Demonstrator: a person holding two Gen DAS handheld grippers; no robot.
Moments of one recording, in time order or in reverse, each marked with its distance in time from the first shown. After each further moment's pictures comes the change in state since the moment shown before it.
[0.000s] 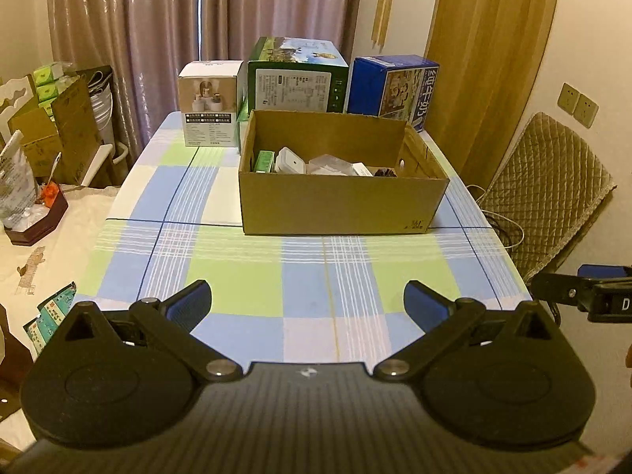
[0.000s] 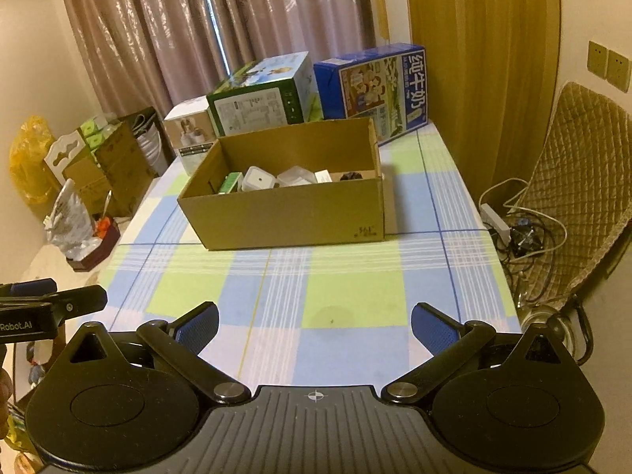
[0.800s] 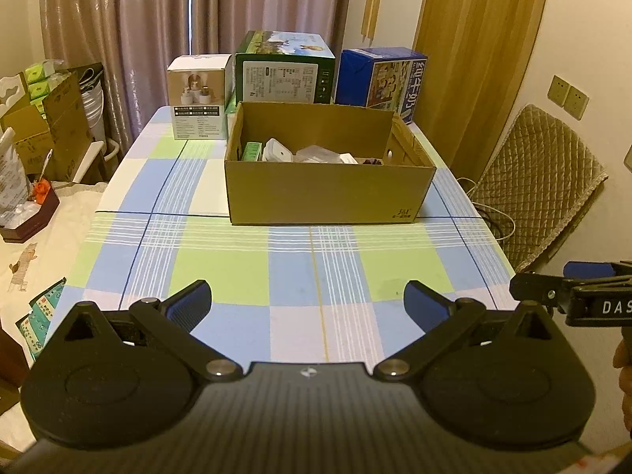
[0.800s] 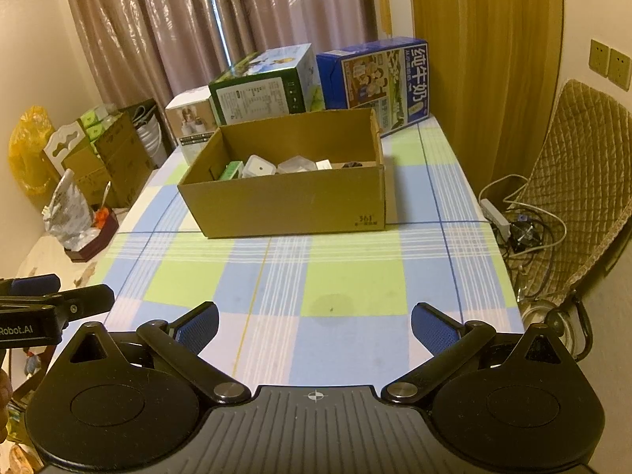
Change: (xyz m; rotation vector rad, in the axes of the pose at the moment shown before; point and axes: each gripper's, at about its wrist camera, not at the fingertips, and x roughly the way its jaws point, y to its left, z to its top) left arm 0.000 -0.008 -0.011 0.011 0.009 -0.024; right arm 0.005 0.001 -0.010 -0.010 0.013 -0.004
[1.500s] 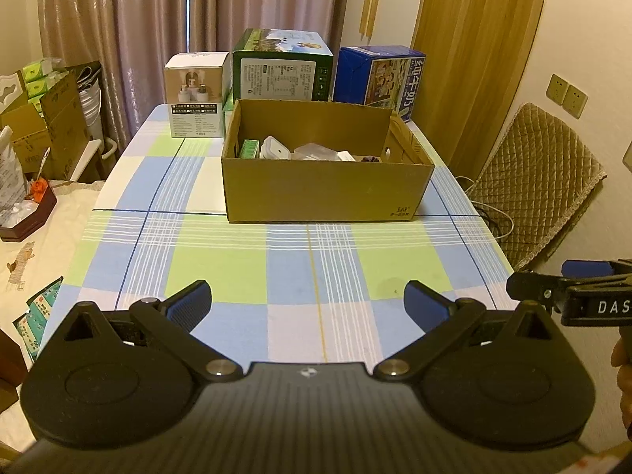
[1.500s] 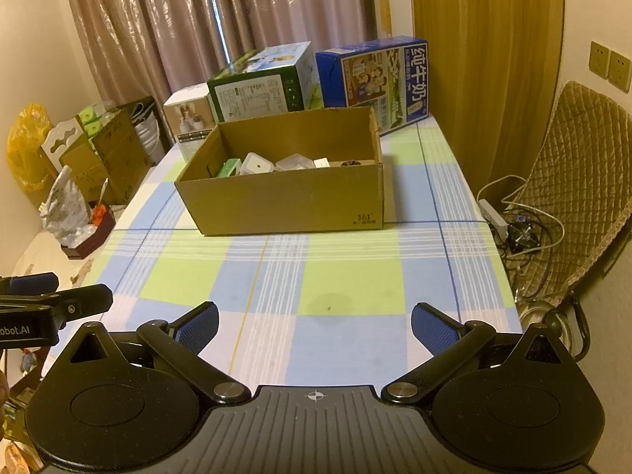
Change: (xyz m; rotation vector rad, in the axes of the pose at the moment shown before) left arm 0.003 -0.001 -0.002 -0.001 0.004 -0.008; right arm 0.002 0.001 -0.002 -0.007 0.002 -0.009
